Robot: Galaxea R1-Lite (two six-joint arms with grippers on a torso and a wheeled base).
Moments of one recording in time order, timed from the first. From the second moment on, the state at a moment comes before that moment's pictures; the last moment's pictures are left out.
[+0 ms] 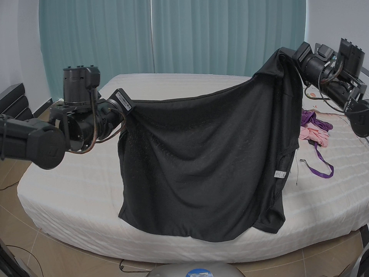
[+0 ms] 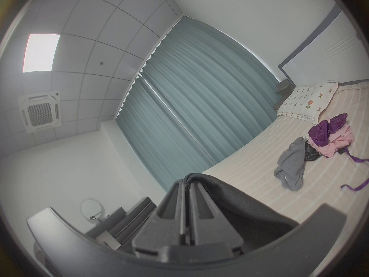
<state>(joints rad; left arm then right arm) -0.42 1.76 -1.11 -0.42 0.22 -0.79 0.26 1.73 -1.24 -0.68 0.08 0.69</state>
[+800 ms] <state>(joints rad) -0.36 2.33 -1.41 -0.42 0.22 -0.83 0.27 2.26 -1.35 -0.85 -0.08 0.62</state>
